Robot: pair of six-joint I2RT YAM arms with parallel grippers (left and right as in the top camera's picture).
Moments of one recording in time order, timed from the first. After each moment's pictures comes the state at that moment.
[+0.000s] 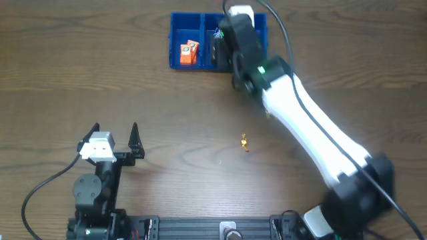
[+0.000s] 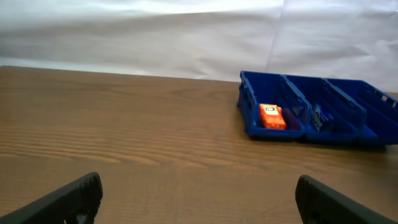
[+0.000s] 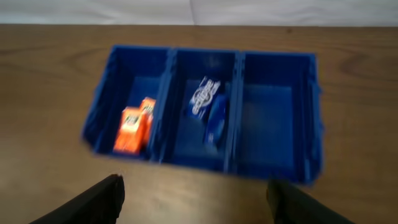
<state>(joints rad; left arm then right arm) -0.06 0.01 0.02 -0.12 0.00 -0.09 0.53 1.65 1.41 -0.51 0.22 0.36</state>
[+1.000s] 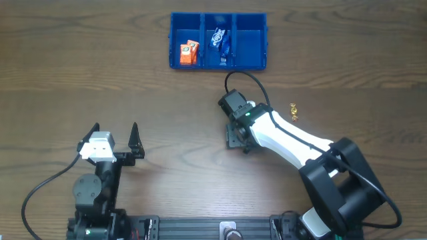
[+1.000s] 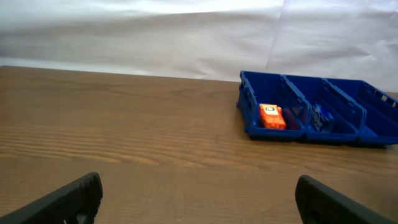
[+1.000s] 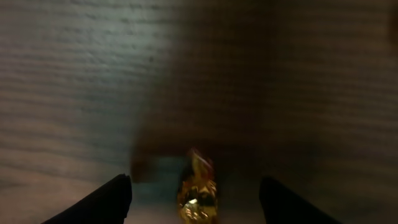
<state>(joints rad) -0.06 0.01 0.02 -0.12 0.00 -0.09 0.61 1.71 0.93 -0.69 0.06 0.55</state>
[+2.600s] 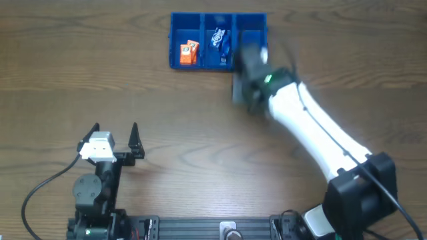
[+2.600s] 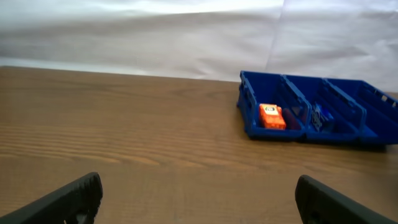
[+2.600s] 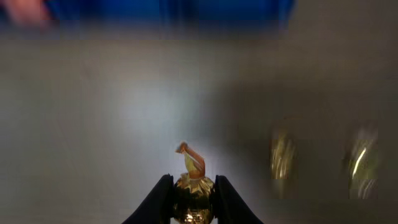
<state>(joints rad) -0.06 0.01 0.02 -0.12 0.00 -0.09 0.46 1.67 1.37 -0.79 0.14 0.46</state>
